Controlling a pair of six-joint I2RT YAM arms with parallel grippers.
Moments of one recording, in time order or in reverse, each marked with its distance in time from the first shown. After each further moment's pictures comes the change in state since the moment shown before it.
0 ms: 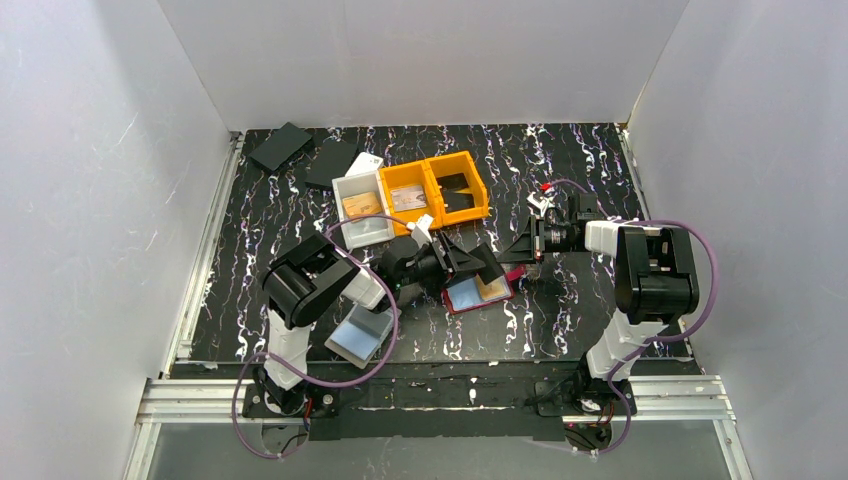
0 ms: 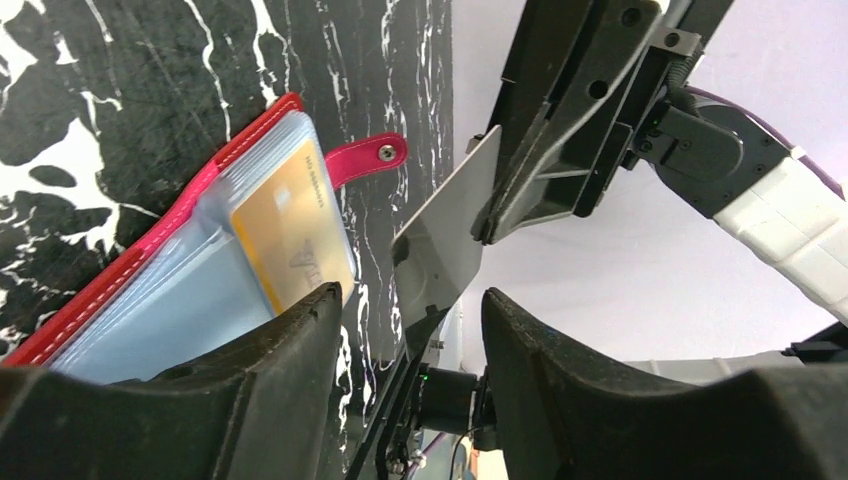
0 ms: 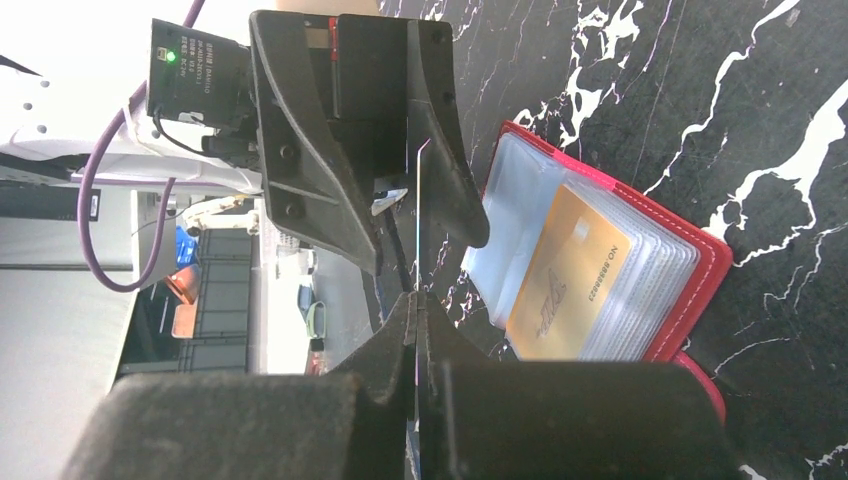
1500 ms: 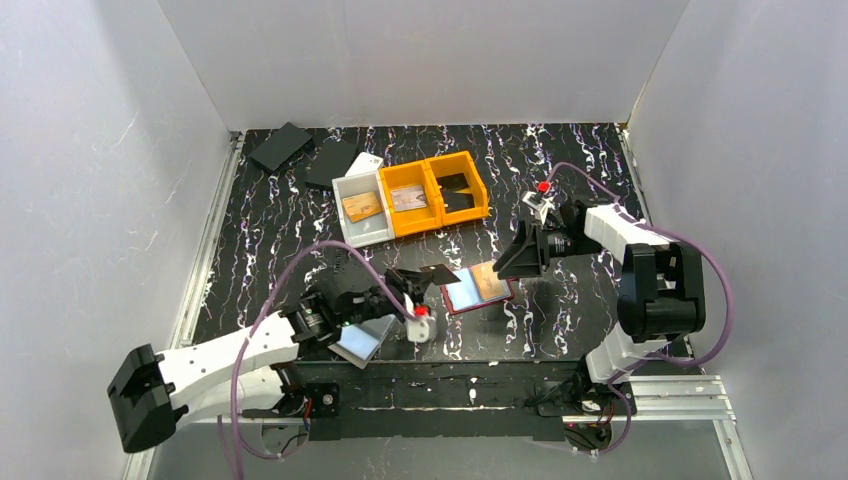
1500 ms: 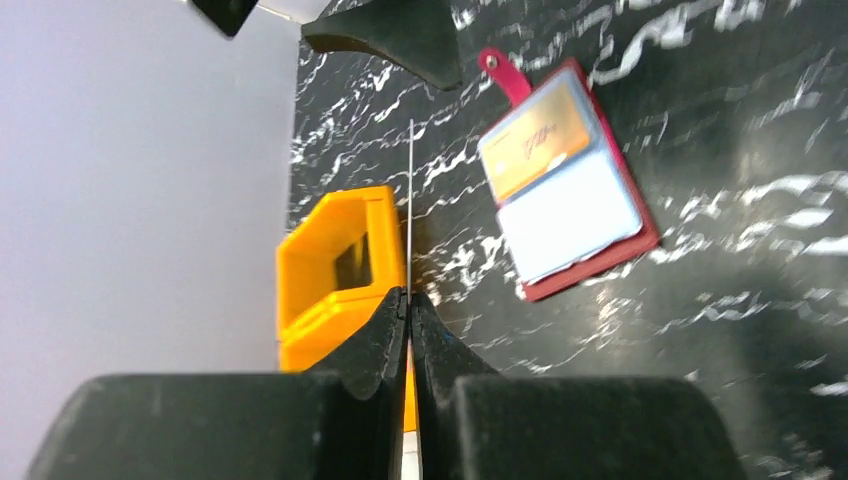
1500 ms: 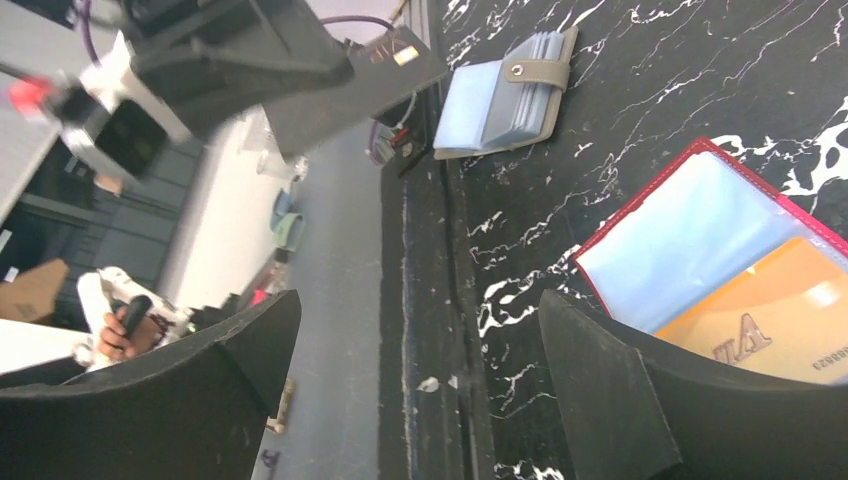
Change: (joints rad) left arm -0.176 -1.042 -0.166 -0.901 -0.122 2.266; right arm 0.066 -0.112 0.167 -0.910 -0.130 -0.980
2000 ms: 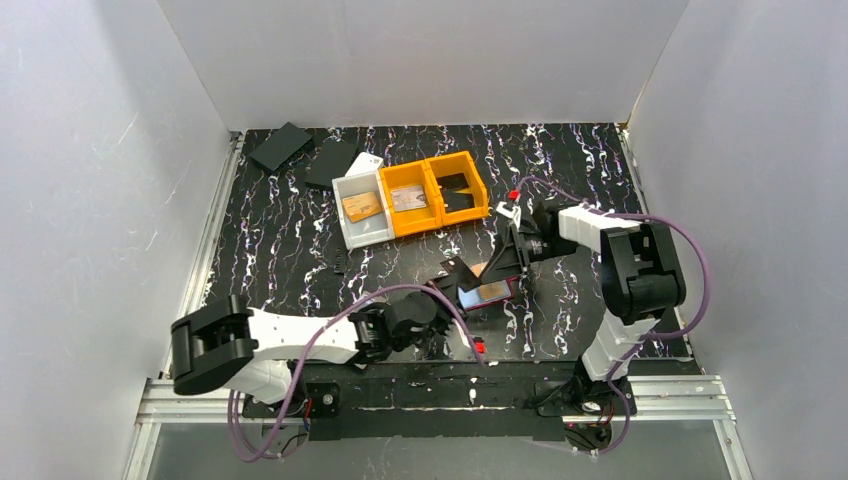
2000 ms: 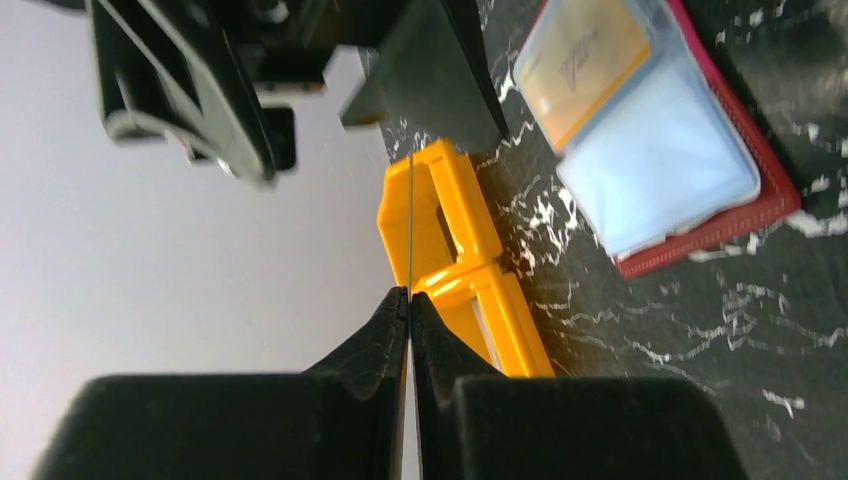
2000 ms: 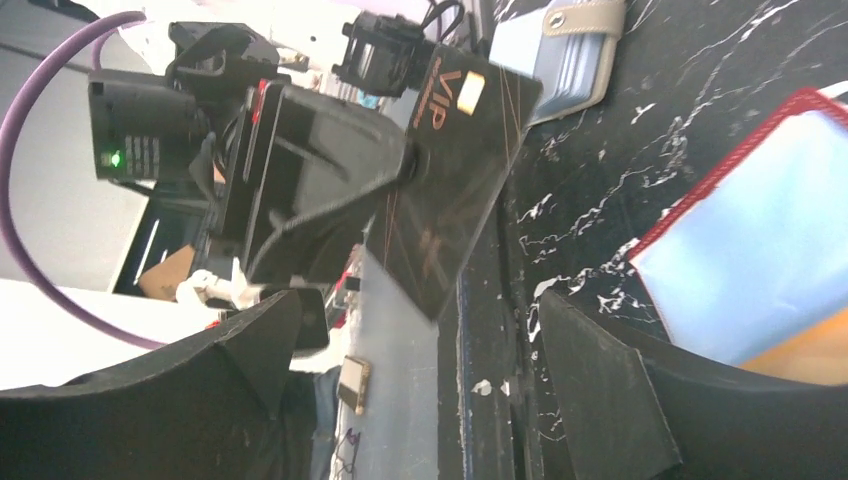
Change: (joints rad) left arm -0.292 0.413 0.026 0.274 -0.571 0.479; right arm 0.120 0.121 -0.012 0.183 -0.034 0.289
